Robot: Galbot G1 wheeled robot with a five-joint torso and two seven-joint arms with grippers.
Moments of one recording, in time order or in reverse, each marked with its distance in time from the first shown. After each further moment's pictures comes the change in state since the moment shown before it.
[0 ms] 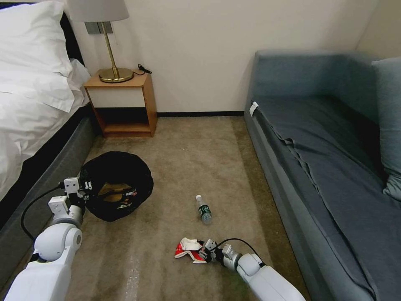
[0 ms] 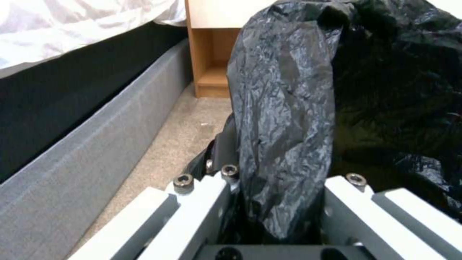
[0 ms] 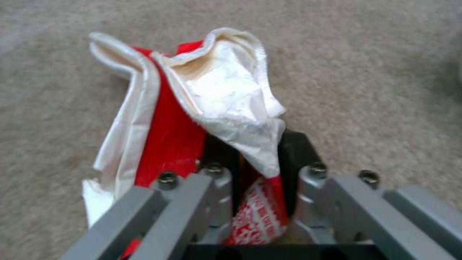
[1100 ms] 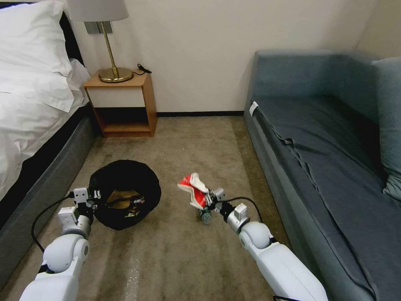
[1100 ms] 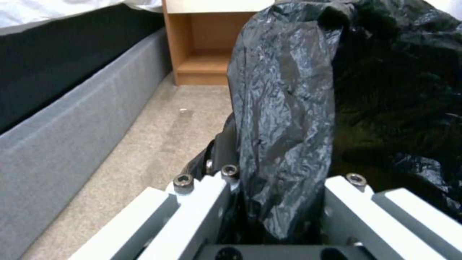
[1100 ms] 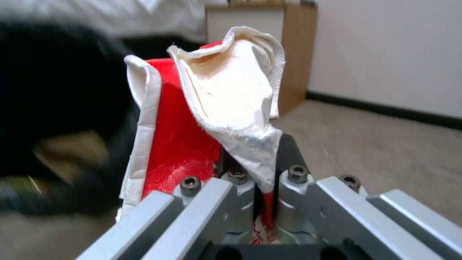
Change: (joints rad) left arm 0.070 -0.072 0.009 -0.001 0.068 -0.073 0.057; right arm -0.067 -0.141 0.112 0.732 0.307 -0.156 0.208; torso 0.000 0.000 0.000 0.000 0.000
